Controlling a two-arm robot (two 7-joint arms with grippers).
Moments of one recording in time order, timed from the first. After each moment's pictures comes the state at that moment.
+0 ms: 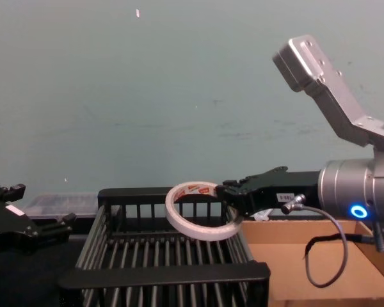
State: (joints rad) left arm -0.20 0.60 0.45 -1.41 -0.25 -0.12 0.03; right arm 0.51 0.27 -0.51 -1.28 0.19 0.25 0.43
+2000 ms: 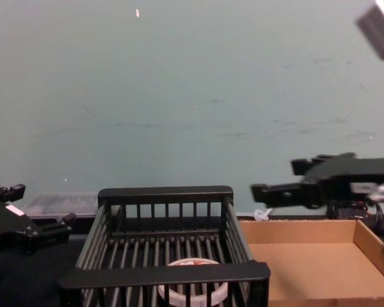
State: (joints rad) left arm -0.20 0.60 0.45 -1.41 -0.25 -0.12 0.03; right arm 0.32 0.44 -0.40 -1.61 0.25 0.34 0.43
